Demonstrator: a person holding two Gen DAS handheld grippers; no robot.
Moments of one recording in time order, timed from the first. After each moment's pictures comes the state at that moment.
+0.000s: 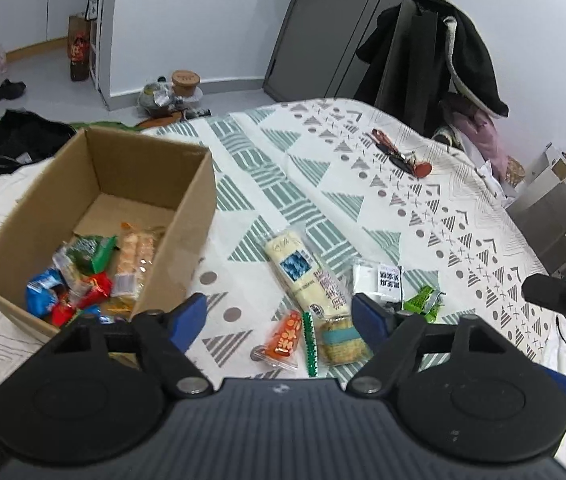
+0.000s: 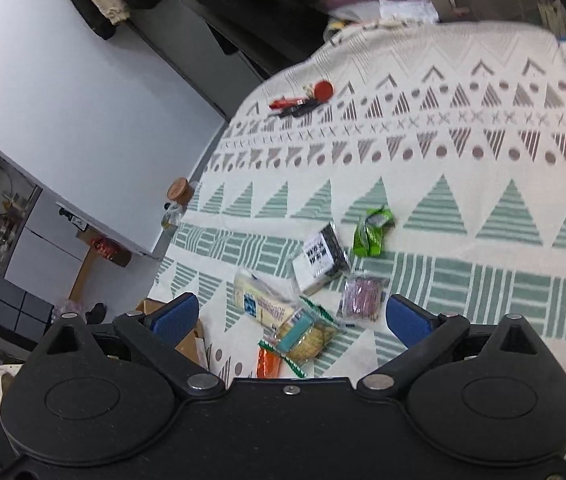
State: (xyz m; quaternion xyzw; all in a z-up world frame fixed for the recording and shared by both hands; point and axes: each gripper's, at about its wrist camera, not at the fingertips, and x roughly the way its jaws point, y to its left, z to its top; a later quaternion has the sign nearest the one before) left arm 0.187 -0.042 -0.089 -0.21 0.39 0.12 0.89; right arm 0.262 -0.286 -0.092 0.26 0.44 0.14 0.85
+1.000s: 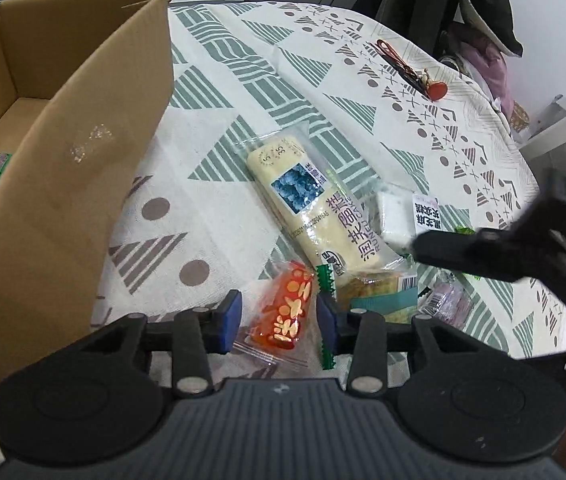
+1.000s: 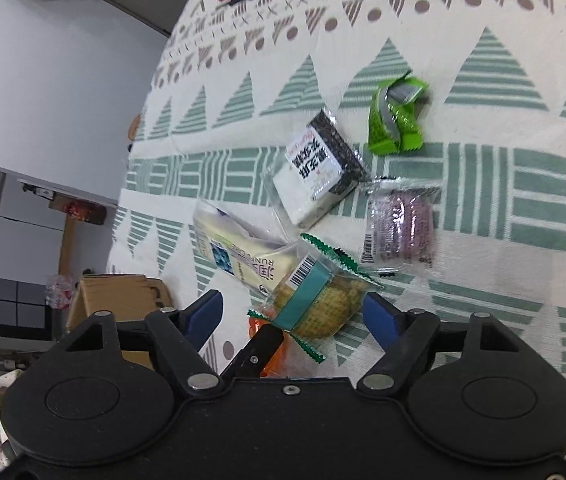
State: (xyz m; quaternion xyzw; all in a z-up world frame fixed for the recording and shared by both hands) left arm 0.242 -0.034 -0.191 -0.24 0.47 0.06 0.85; right arm 0.327 -0.224 -0.185 0.29 0.57 0.11 0.76
